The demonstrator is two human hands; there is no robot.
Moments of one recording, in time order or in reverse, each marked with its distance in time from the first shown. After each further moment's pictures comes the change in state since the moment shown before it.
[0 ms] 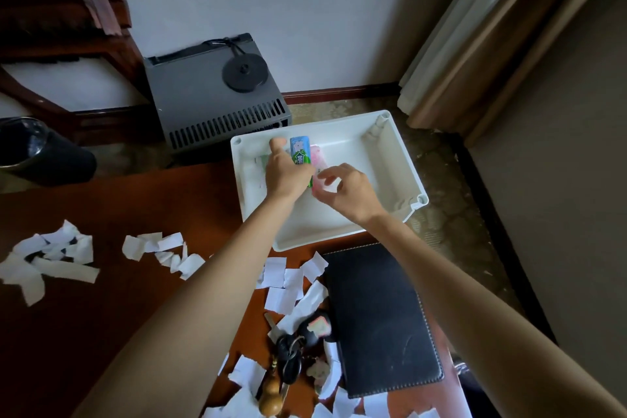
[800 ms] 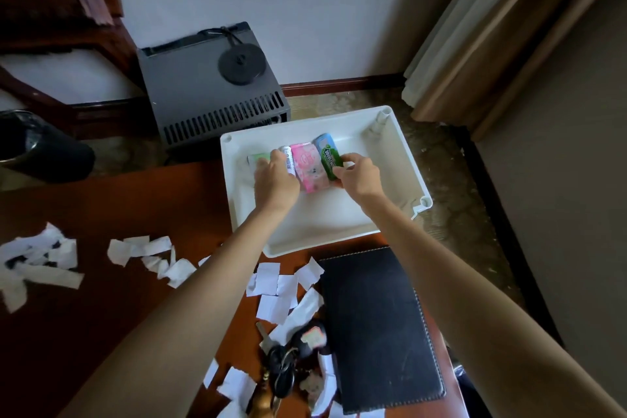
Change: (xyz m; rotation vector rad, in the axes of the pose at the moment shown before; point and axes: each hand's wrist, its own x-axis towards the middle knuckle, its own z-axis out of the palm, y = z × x) left_hand 0.016 -0.020 0.011 0.428 0.034 0.082; right_hand 0.047 0.024 0.003 0.277 0.093 0.406
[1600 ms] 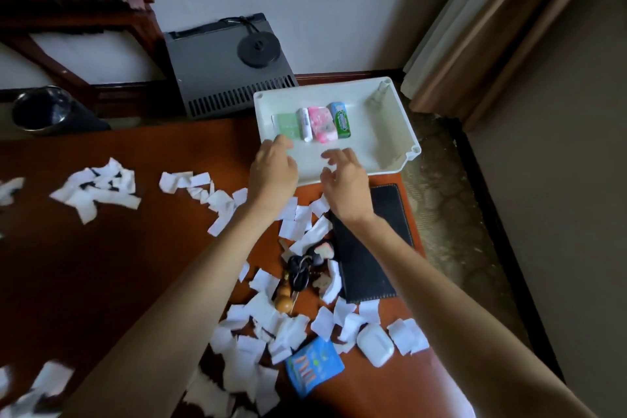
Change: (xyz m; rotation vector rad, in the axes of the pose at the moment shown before) left_hand -0.133 -0.032 -0.064 -0.004 0.130 0.170; right_hand -0.178 0.001 0.012 -0.288 0.102 -0.512
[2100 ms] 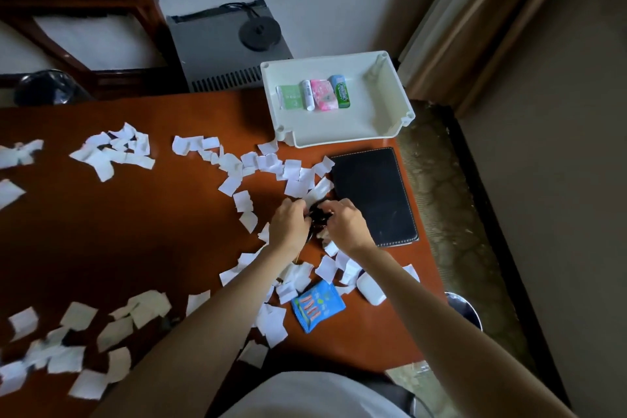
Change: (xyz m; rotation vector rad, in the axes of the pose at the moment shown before) left_hand -0.119 -0.070 0.070 0.098 -0.245 -0.017; right_hand -0.123 0.035 0.031 -0.037 -0.306 0.196
